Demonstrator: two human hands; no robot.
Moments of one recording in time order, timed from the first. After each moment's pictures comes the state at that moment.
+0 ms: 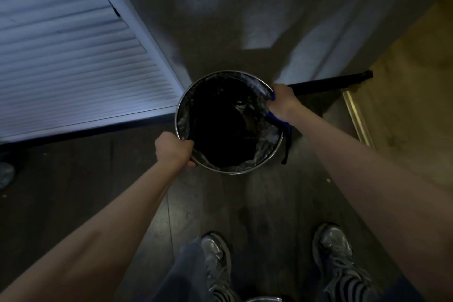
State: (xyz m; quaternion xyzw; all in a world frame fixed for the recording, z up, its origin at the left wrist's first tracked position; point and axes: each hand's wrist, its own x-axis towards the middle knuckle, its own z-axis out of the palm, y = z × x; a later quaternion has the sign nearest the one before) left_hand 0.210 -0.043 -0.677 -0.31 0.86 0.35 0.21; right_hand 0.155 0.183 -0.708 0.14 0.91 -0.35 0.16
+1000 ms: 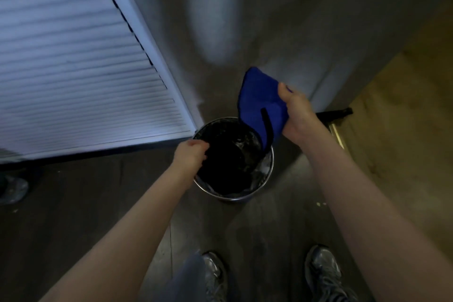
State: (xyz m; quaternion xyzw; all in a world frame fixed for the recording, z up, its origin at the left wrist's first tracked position) left_hand 0.218 -0.018 -0.597 -0.30 0.76 0.53 0.23; right_hand 0.180 0.178 -0.577 0.23 0.49 -0.84 0.07
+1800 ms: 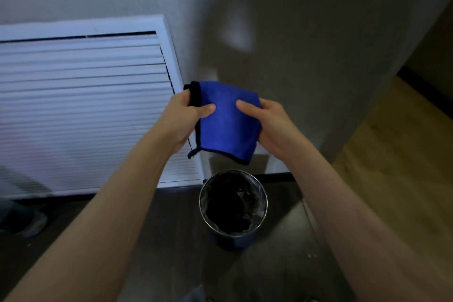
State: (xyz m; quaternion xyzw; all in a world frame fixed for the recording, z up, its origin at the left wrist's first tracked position) left_hand 0.209 -0.033 -0.353 0.03 0.71 0.70 0.05; right_hand 0.223 0.129 -0.374 -0.01 0.56 -0.82 0.09
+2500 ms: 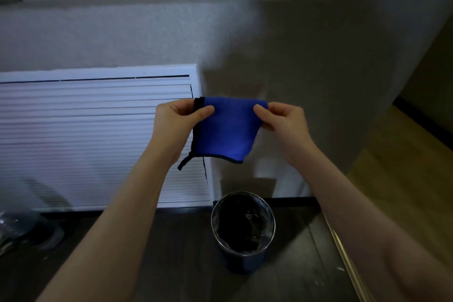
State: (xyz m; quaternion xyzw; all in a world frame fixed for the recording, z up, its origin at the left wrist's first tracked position) left_hand 0.243 -0.077 -0.290 0.06 0.71 0.69 -0.11; right_hand 0.247 0.118 -0.304 -0.04 0.69 -0.72 -0.07
